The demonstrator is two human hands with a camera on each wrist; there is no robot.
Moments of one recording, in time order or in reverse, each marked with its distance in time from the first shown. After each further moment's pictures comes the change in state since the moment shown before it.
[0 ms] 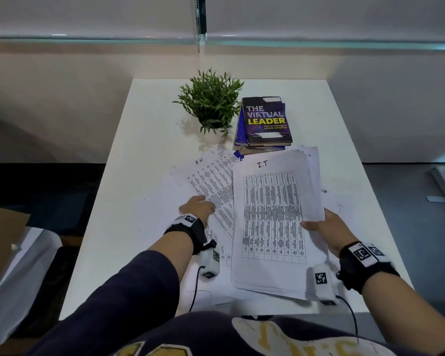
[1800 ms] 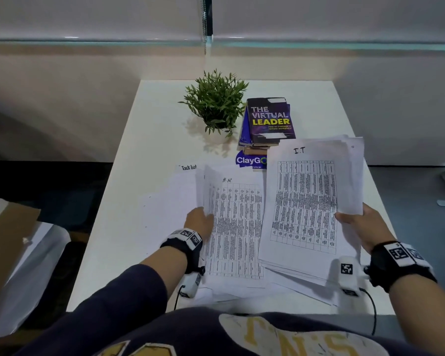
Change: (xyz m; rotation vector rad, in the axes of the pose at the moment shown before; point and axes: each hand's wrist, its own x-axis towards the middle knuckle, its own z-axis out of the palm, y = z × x) left_hand -0.026 -0.032 -0.005 0.535 0.024 0.288; right_hand -0.016 -0.016 -0.053 0.064 0.209 -0.039
